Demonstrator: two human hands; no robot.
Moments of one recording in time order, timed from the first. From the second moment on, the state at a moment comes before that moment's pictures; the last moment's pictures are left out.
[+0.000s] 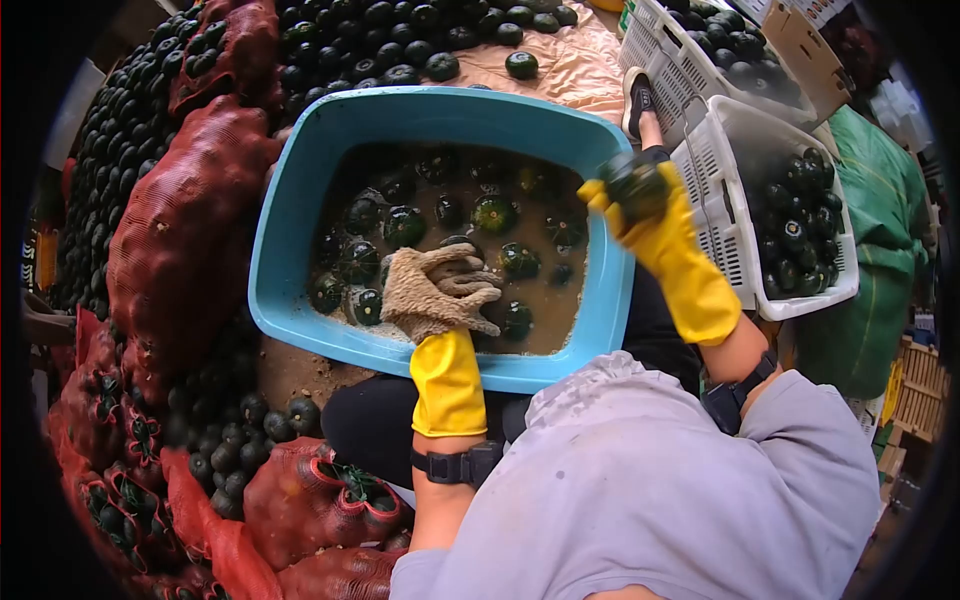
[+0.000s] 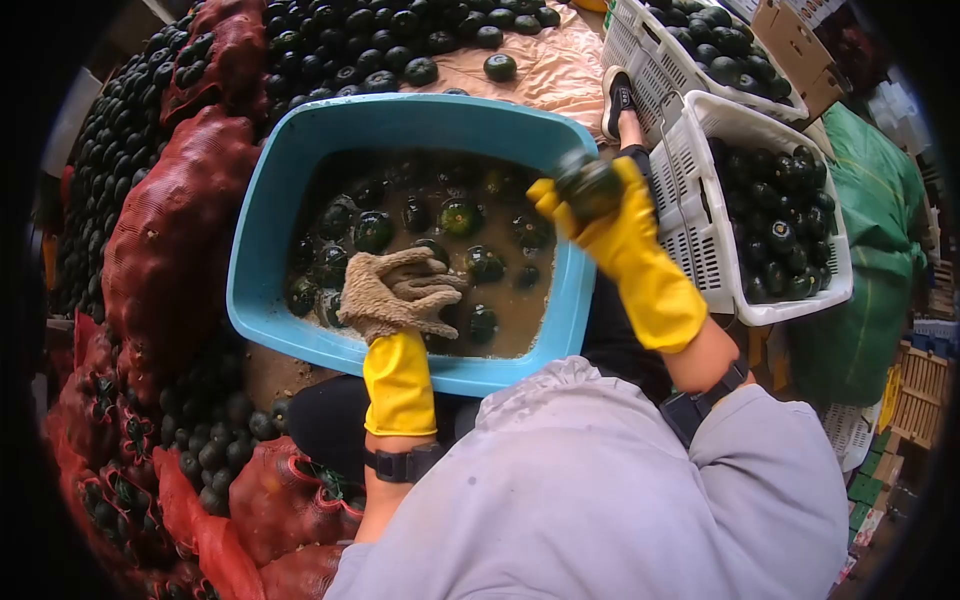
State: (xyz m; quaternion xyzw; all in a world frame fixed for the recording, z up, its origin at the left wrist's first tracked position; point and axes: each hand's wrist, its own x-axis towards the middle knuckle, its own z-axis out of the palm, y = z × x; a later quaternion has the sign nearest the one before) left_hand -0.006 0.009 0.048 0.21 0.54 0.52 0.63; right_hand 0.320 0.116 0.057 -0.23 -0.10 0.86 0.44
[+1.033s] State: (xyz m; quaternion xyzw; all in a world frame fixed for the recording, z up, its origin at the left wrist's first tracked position) left_hand -0.002 0.006 0.012 0.44 0.77 0.34 0.31; right_hand 0.199 0.103 -0.010 -0.34 -0.37 0.86 0.09
